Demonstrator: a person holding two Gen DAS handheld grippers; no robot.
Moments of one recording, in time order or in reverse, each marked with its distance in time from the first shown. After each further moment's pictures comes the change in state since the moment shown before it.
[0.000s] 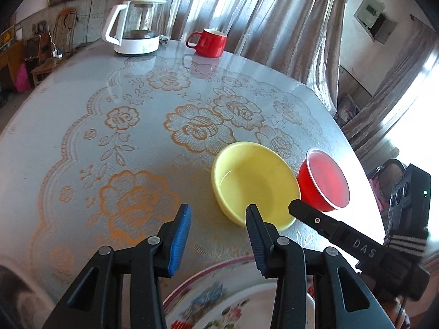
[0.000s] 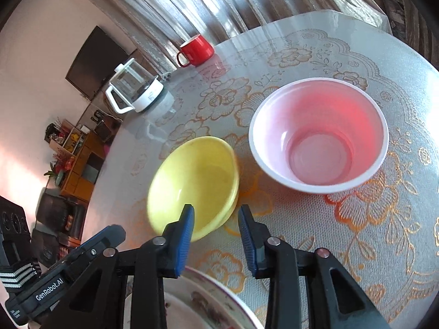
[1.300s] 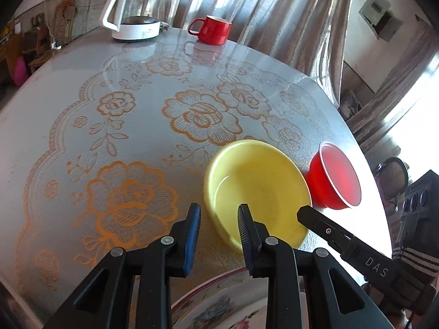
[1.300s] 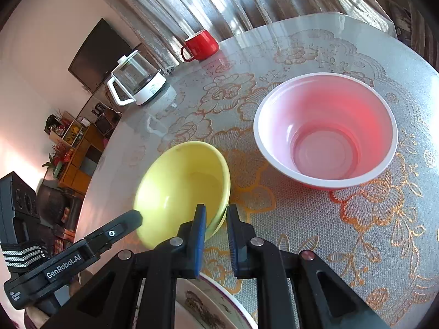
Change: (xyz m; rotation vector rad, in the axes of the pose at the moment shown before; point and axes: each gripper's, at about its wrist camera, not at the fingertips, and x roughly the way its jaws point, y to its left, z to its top) left arm 0.023 0.005 -0.005 0.000 0.042 0.000; right arm 0.002 0.001 -0.008 -0.052 0.008 -0.003
